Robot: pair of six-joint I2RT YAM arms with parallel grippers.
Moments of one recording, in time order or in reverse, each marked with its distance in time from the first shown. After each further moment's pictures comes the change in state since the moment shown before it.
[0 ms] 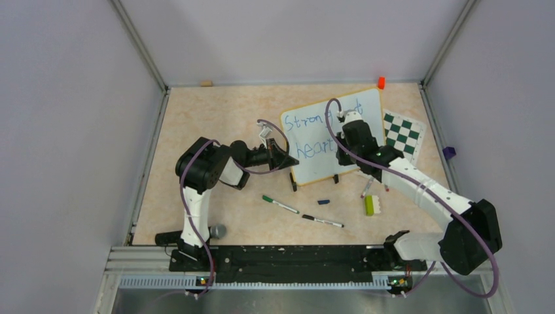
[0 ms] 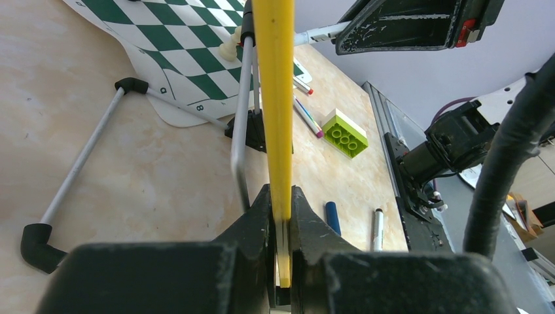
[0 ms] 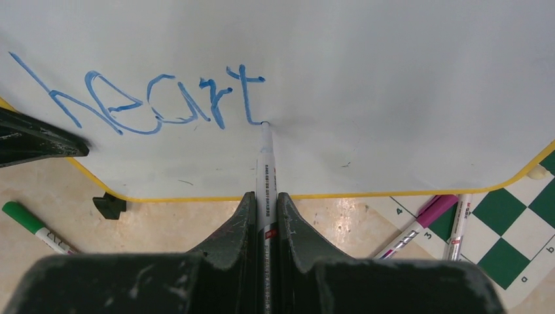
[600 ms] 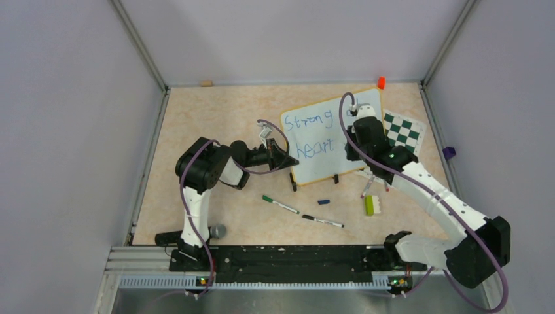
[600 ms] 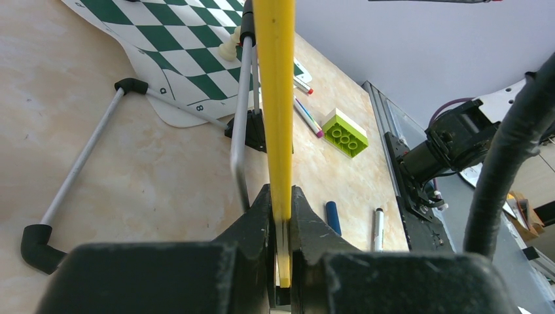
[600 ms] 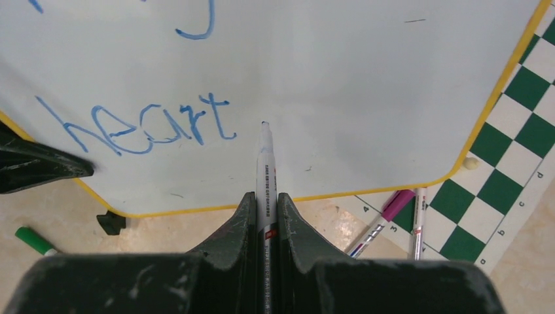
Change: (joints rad) left arm 0.000 0.000 0.000 0.000 0.002 0.004; right arm -0.021 -0.102 0.036 -0.044 0.053 0.005
